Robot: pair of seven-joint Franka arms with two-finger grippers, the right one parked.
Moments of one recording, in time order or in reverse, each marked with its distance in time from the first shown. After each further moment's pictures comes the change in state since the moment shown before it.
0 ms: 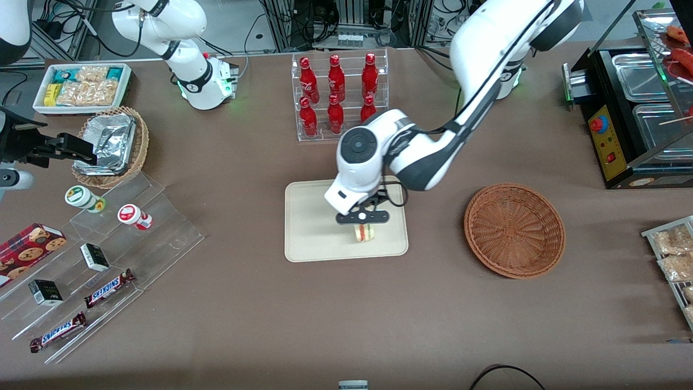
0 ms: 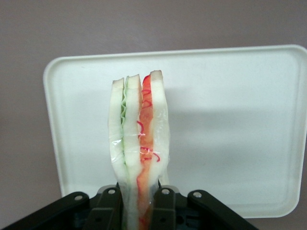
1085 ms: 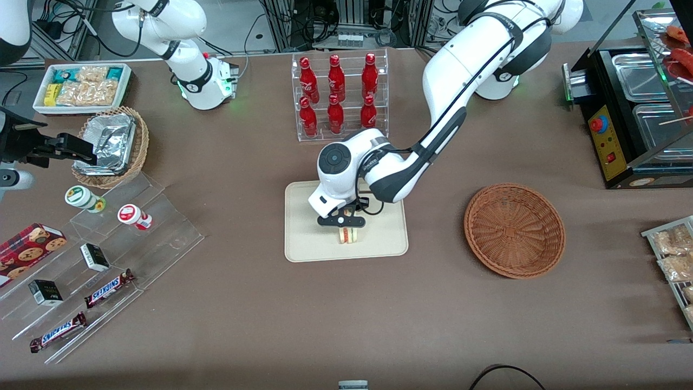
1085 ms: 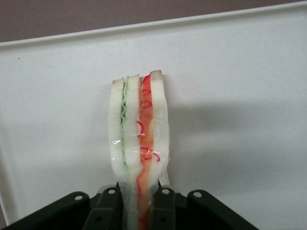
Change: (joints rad) arm -0.072 0.147 0.027 0.064 0.063 0.071 -0.004
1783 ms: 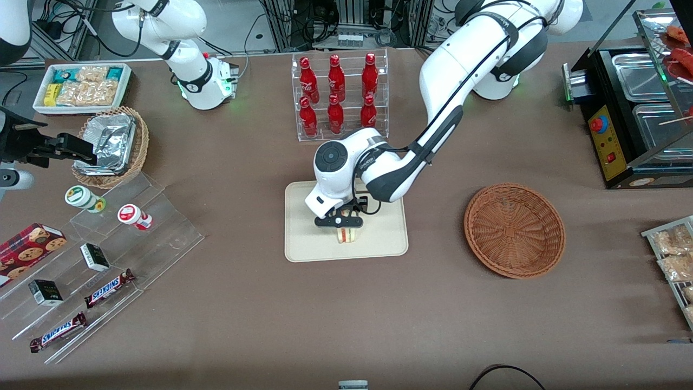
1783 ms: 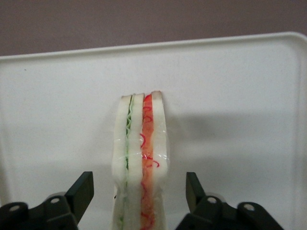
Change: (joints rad) arm -0.010 -0.017 0.014 0.042 -0.001 -0.006 -0.051
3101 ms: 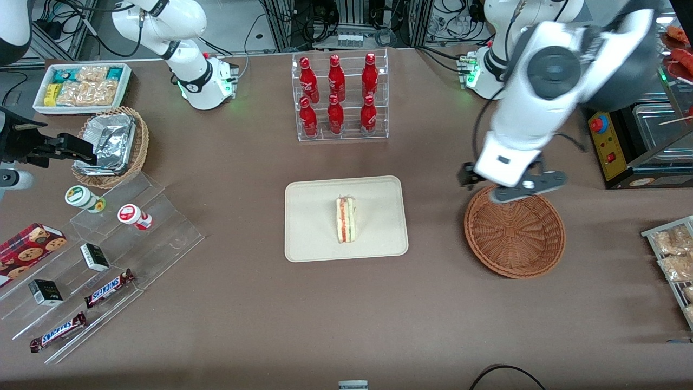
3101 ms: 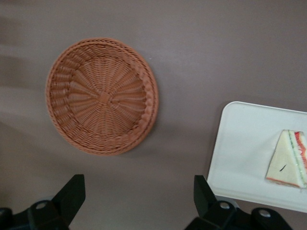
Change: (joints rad) arm 0.535 -0.768 0.020 -0.395 -0.266 -0.372 0.393
